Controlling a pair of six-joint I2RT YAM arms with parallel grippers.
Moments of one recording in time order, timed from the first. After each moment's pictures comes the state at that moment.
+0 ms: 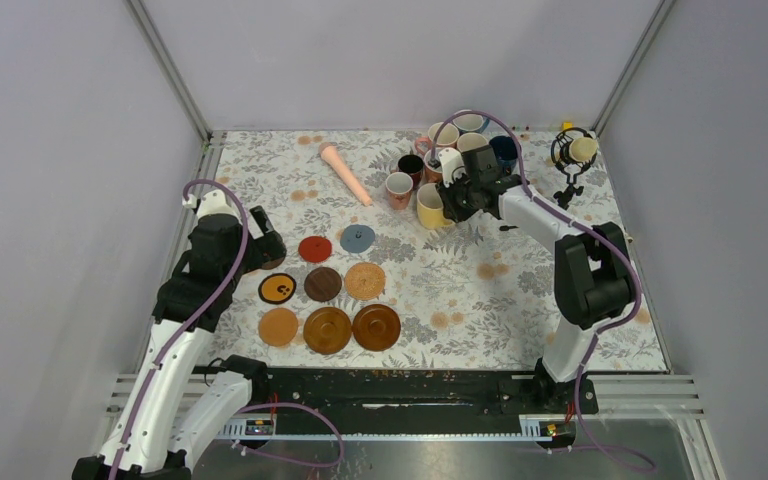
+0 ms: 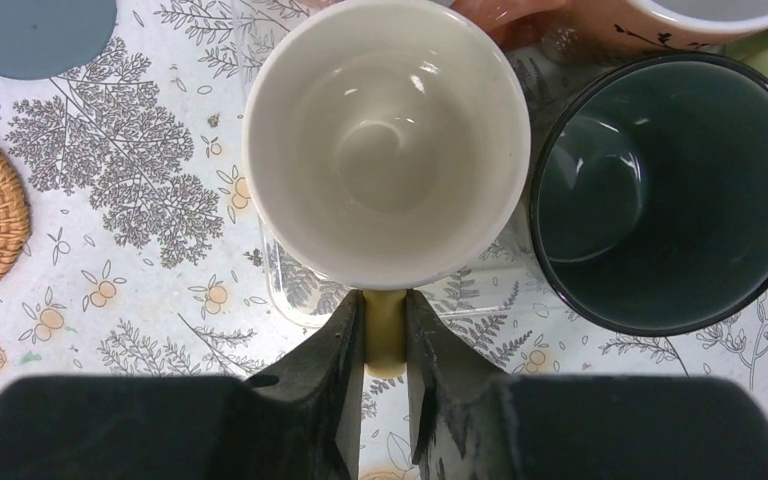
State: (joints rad) left arm -0.23 0.74 0.92 -0.76 -0.27 -0.49; right arm 0.37 1.80 1.30 -0.38 -0.23 -0.27
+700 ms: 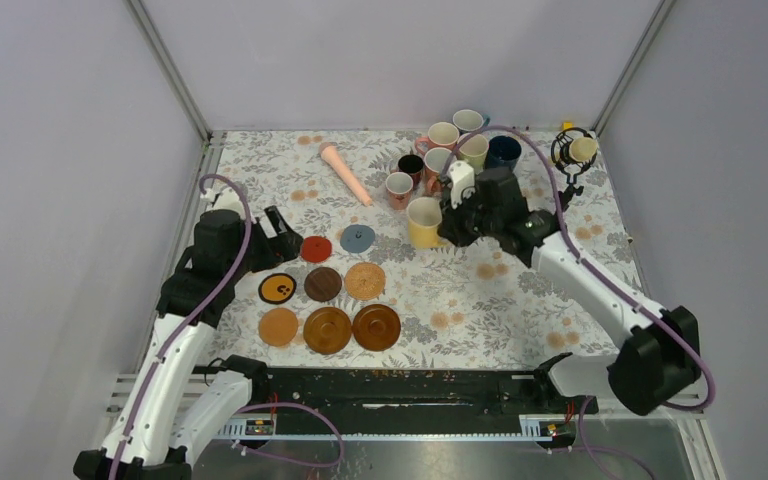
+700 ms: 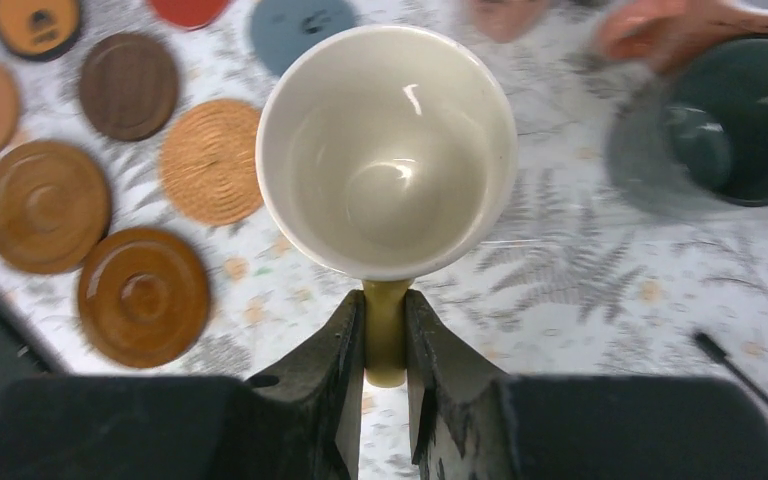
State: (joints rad) left arm -0.23 0.75 0.90 -0.71 -0.06 -0.49; right arm 0.45 1.35 1.10 -0.43 -0.27 -0.11
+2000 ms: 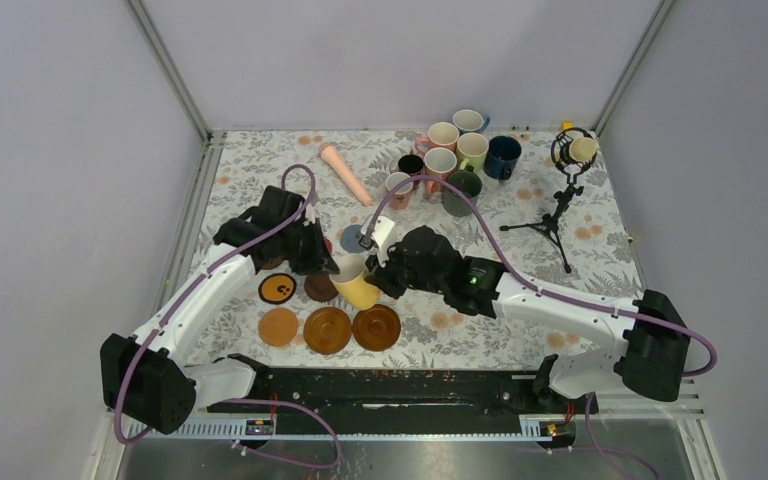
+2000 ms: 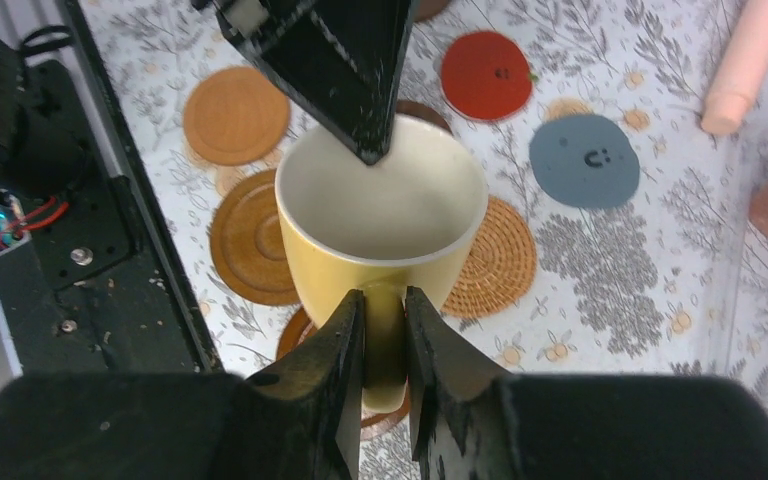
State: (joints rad) left arm -0.38 1.19 1.02 -0.79 0.34 -0.57; right arm 1.05 1.35 0.99 -0.14 -0.03 0.01
